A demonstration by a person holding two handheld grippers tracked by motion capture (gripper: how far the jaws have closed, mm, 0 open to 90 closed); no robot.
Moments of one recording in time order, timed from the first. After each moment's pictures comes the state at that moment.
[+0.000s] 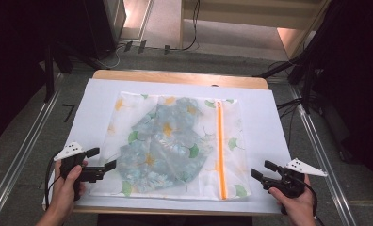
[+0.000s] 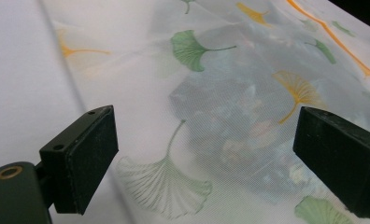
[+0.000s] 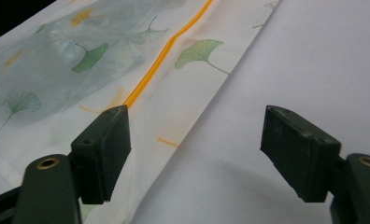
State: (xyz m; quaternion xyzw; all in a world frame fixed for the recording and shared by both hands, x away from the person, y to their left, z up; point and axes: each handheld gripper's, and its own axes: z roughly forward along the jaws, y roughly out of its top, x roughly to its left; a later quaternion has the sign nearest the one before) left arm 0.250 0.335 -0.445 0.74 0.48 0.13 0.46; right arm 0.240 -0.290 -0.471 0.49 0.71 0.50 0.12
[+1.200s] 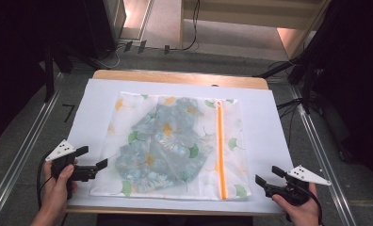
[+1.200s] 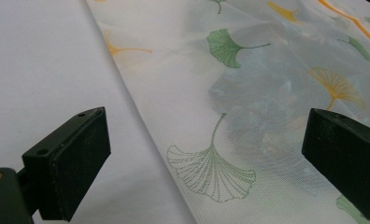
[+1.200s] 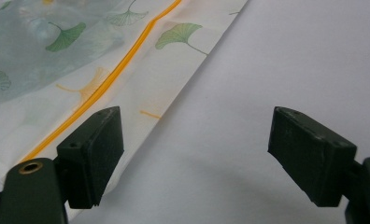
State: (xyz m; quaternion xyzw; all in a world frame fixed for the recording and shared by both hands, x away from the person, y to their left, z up) left arm 0.251 0.351 -0.446 0.73 0.48 0.17 0.44; right arm 0.221 -0.293 -0.470 0.50 0.72 0.46 0.16
